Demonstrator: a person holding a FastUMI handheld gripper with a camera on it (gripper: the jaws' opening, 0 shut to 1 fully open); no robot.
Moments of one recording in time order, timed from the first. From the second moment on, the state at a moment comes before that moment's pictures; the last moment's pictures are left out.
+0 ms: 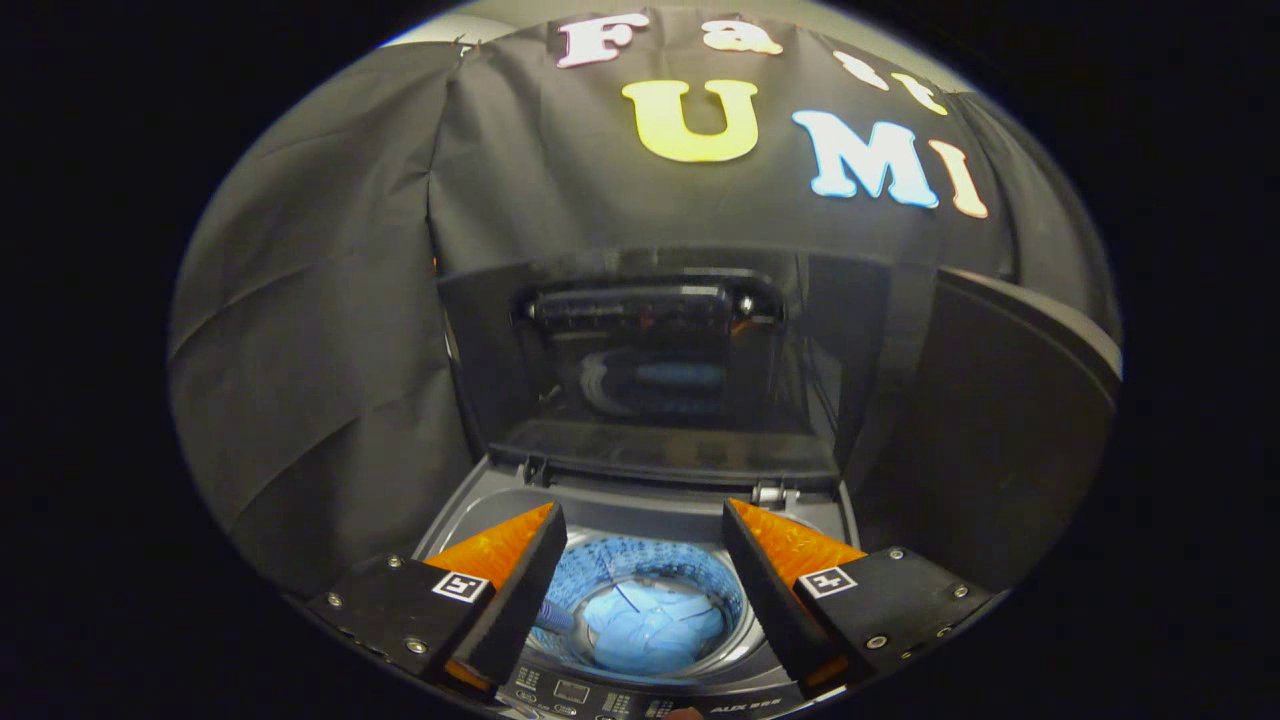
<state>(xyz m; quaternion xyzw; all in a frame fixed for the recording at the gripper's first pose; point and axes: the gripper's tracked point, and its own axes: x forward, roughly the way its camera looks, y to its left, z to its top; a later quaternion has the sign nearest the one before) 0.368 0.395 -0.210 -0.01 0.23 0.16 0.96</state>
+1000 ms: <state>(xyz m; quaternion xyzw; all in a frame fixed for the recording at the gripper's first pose) 0.484 0.426 -0.086 -0.01 0.11 0.12 0.99</state>
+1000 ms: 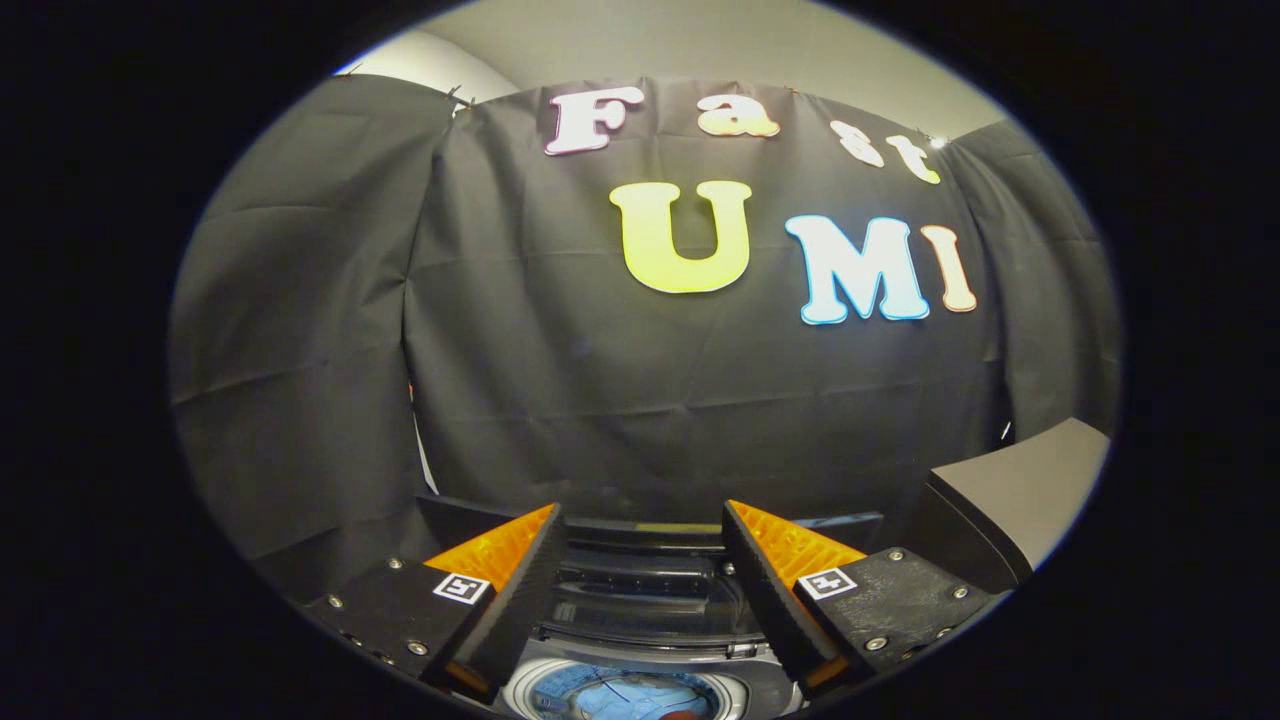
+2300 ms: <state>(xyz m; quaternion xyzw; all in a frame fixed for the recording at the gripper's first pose) 0.523 0.442 -0.128 -0.01 0.20 0.08 0.98</state>
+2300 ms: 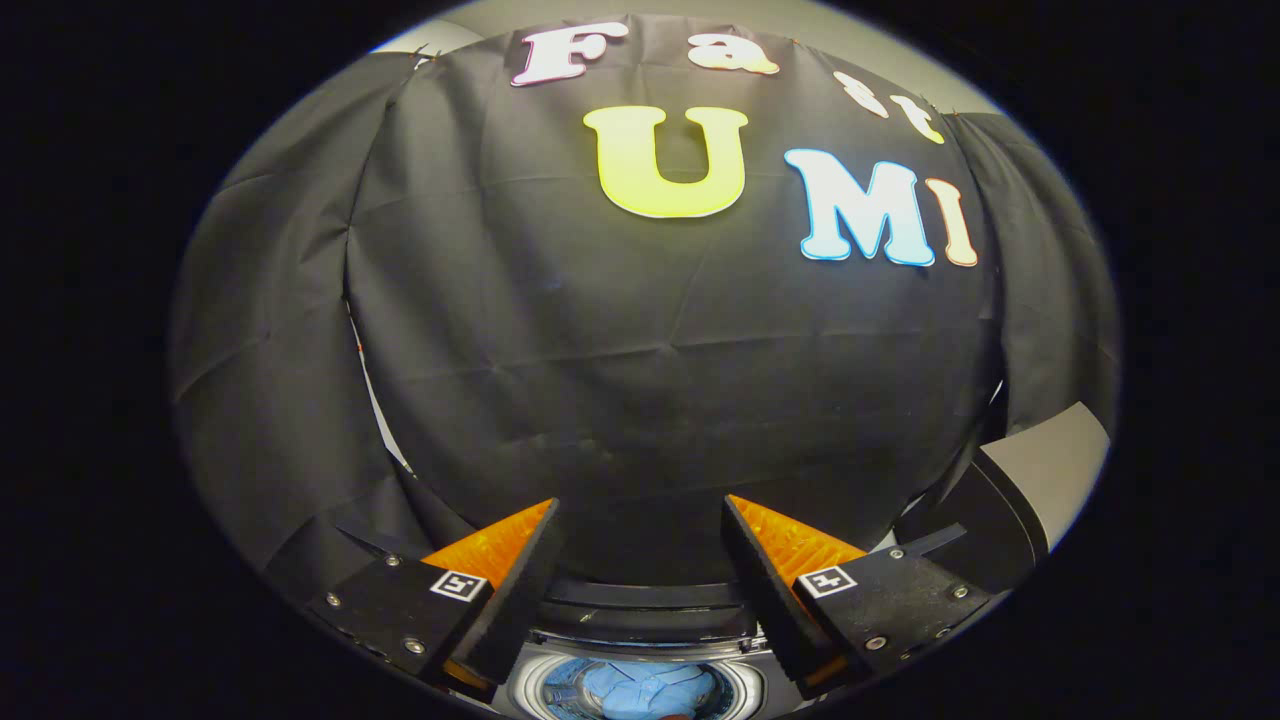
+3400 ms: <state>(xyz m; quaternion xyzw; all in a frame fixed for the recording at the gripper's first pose) 0.412 0.434 -0.155 -0.01 0.14 0.10 0.98</state>
